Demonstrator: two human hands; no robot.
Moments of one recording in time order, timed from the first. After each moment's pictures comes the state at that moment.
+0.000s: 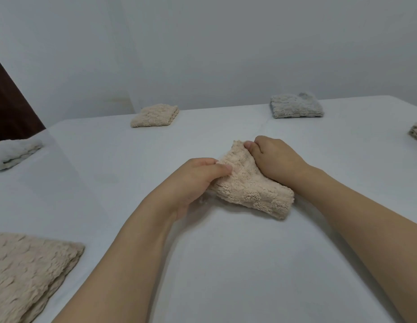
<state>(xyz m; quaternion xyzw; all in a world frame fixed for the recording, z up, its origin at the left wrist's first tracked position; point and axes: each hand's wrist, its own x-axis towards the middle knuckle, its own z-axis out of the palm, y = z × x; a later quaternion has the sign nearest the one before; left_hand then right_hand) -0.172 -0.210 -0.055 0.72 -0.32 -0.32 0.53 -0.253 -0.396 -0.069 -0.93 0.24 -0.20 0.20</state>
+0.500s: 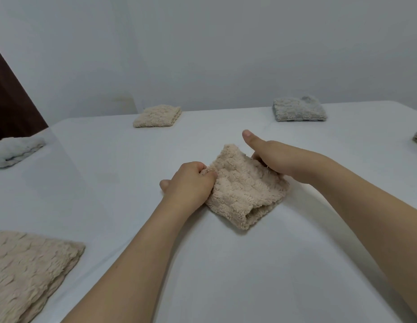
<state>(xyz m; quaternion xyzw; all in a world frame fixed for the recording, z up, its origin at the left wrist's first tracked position) -0.166 -0.220 -0.072 0.90 -0.25 -0.06 0.36 -0.257 -0.394 -0.045 -0.87 0.27 -0.01 0.41</state>
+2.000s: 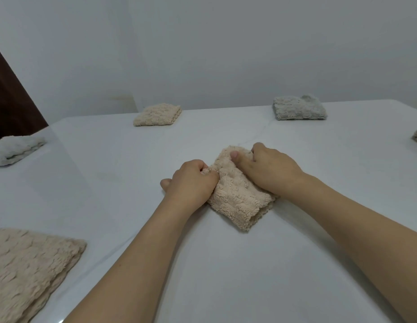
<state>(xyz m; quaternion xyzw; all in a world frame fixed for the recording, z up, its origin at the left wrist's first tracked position) -0.168 -0.221 -0.072 0.90 -0.25 -0.05 0.35 -0.256 -0.368 -0.069 -0.93 0.29 -0.14 0.16</state>
